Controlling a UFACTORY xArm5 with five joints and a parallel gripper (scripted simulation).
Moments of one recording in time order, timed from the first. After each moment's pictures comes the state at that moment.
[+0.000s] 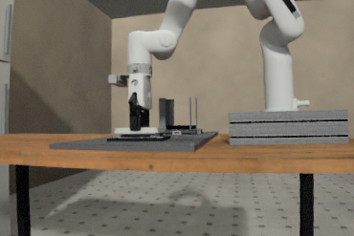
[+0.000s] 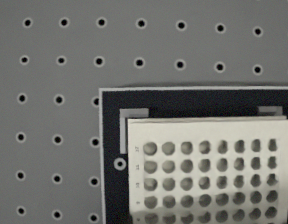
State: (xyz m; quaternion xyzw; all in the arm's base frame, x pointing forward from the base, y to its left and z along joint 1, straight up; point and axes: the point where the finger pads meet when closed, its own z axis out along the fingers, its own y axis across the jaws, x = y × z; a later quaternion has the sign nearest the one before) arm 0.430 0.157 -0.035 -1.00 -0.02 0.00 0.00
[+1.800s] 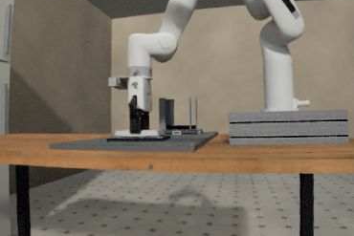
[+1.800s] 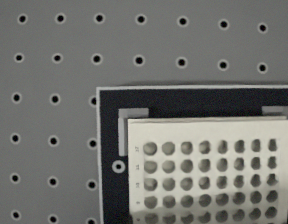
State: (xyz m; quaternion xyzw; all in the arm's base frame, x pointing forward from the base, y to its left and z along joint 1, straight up) arm 0.430 0.157 -0.043 -1.00 -0.02 0.00 0.00
